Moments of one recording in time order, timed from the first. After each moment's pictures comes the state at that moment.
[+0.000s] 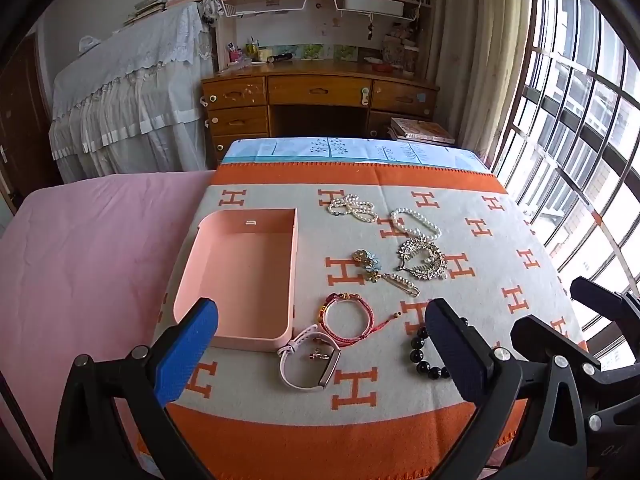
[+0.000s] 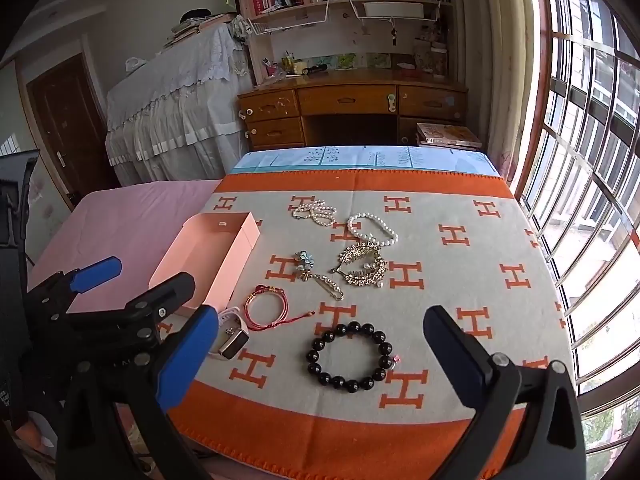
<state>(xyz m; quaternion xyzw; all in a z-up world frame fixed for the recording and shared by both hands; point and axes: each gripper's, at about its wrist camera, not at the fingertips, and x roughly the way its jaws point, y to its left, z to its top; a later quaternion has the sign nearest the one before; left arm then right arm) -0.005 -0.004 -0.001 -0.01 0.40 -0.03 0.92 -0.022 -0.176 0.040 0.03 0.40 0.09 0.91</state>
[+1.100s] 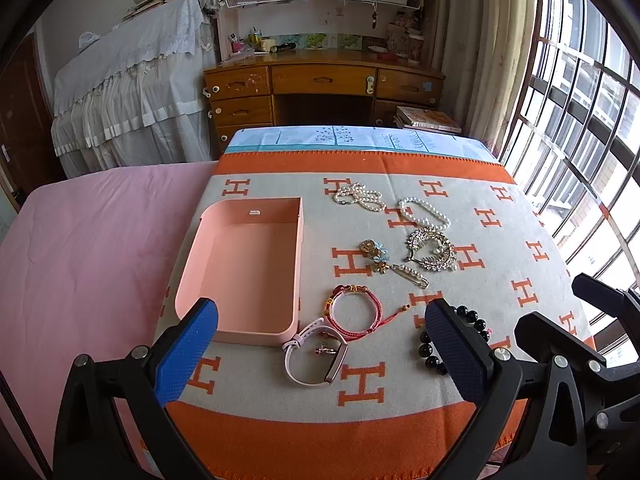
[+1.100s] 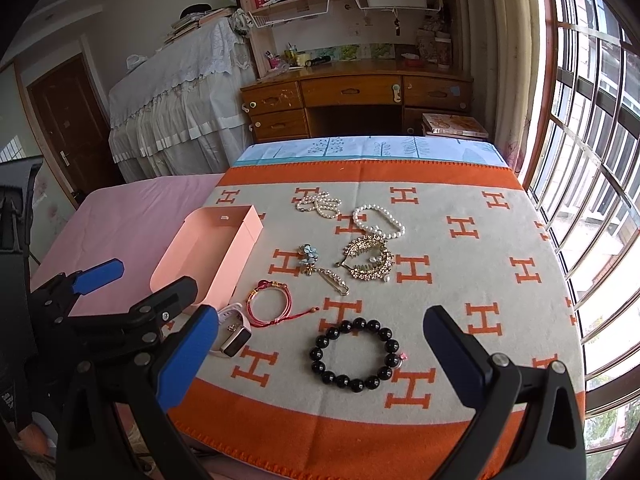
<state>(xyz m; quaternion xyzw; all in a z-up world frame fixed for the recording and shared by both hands) -0.003 -0.003 -0.009 0.00 0.41 -0.03 0.91 -0.022 -0.172 0.023 0.03 0.41 0.09 0.91</state>
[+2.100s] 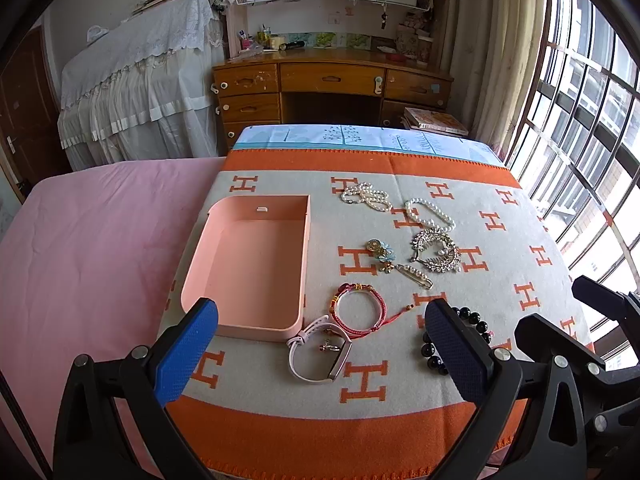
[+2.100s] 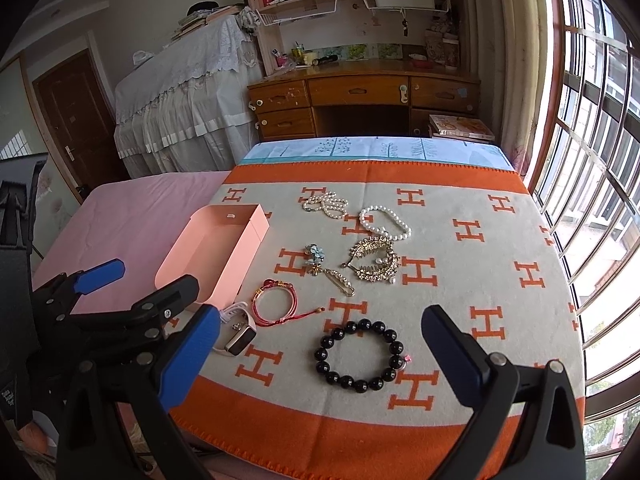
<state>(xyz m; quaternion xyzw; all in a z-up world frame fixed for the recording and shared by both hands) 0.000 0.000 -0.003 -0.01 0.42 -0.01 0.91 -0.020 -0.162 0.020 0.03 0.42 0.10 0.90</state>
